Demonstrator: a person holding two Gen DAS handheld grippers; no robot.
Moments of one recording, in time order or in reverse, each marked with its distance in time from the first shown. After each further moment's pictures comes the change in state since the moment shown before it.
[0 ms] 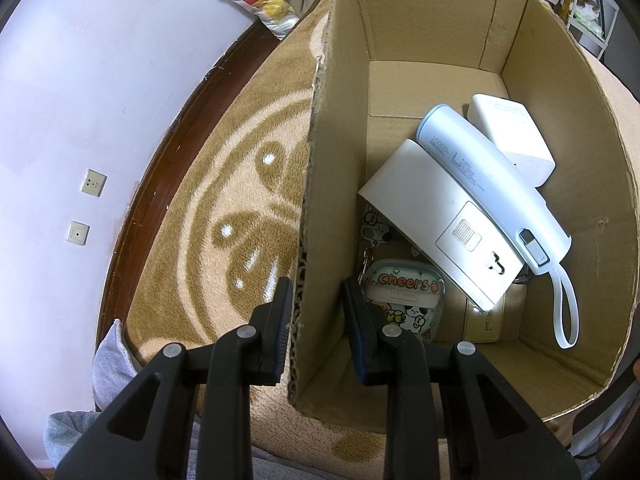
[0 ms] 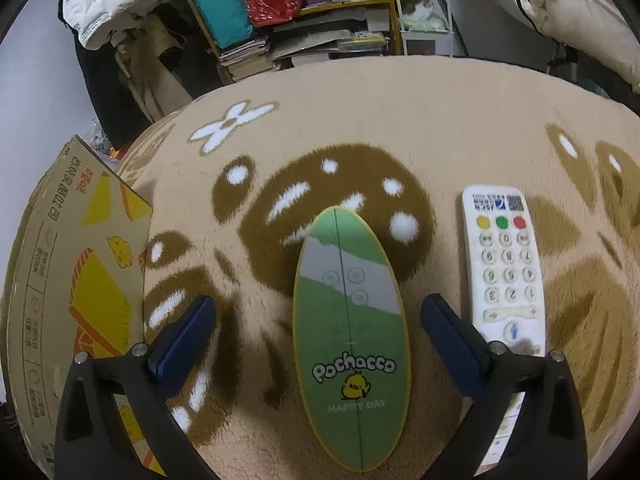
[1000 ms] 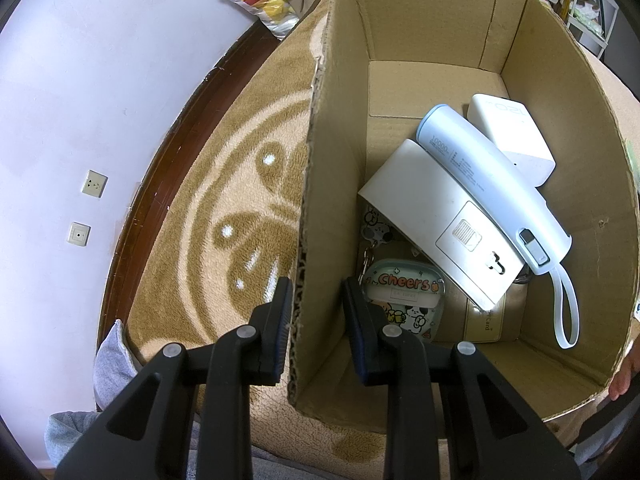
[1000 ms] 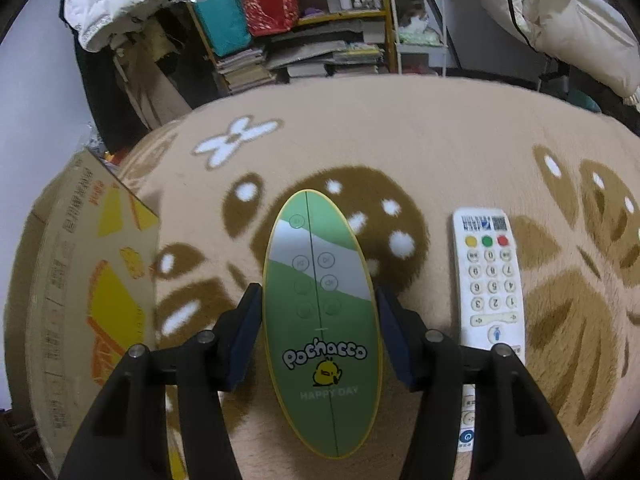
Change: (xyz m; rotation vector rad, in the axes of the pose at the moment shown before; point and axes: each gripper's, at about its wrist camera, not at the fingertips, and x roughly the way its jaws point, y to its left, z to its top) left arm 0.000 0.000 0.000 0.003 -0.001 0.002; right arm -0.027 0.014 0.009 -0.024 -0.047 -0.028
